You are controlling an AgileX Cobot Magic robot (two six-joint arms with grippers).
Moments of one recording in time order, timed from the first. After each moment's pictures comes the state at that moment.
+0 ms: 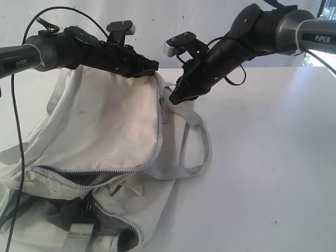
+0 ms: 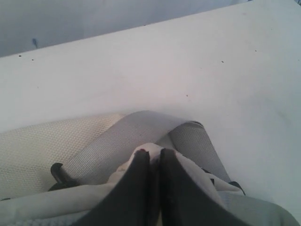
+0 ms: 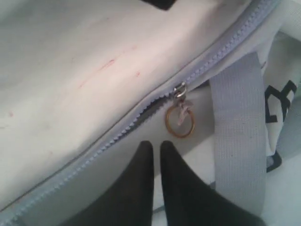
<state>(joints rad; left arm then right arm) -0.33 2.40 -2.02 -0.95 0.55 0.83 0.35 2.14 -1.72 0.66 0.85 -0.99</state>
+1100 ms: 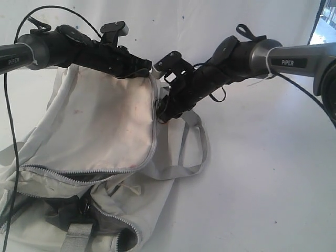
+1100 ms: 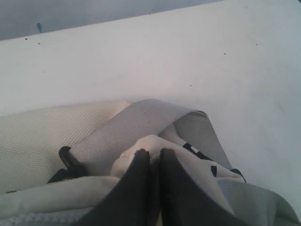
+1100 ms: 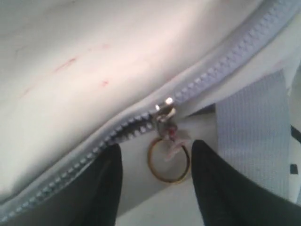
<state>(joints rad) -0.30 2.40 -2.02 -0.95 0.62 0.80 0.40 2.26 -1.72 0.74 0.66 -1.20</state>
